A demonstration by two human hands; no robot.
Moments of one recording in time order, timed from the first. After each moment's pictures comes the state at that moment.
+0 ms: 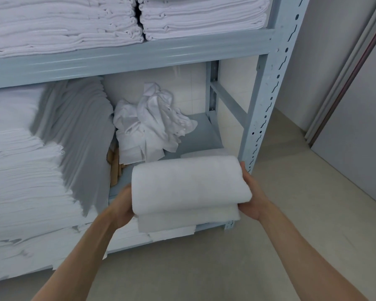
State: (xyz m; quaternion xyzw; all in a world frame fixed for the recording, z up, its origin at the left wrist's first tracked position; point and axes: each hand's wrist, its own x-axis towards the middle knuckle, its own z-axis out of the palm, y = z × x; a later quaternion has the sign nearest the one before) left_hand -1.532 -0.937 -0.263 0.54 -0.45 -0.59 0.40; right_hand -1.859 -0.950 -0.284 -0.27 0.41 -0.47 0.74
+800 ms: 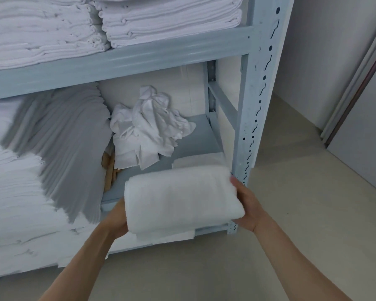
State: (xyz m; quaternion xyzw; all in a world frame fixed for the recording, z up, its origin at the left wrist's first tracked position) left_hand -1.585 -0.954 -0.295 0.52 -0.53 -0.56 0.38; right_hand -1.927 -0.988 -0.324 -0.20 0.32 -0.43 0.83
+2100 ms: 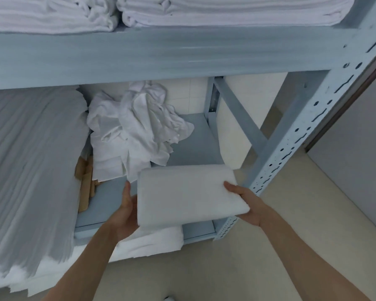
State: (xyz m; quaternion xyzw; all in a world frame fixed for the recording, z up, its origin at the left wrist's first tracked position) left_hand -1.533 -1.131 -0.353 0.45 -0.29 -0.77 0.35; right_hand -1.879 -1.150 -0.335 -0.22 0.47 -0.36 0.78
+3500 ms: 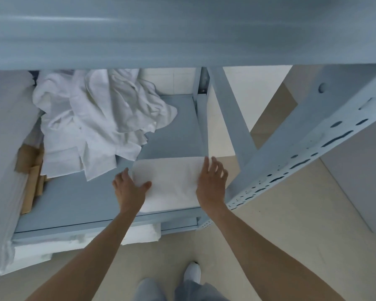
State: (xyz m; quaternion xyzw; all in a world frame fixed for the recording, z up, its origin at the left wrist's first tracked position) left_hand -1.677 -1.264 -0.446 0.82 -0.44 -0.26 0.27; right_hand -1.892 -1.289 -0.435 -0.69 0.72 0.01 0.04
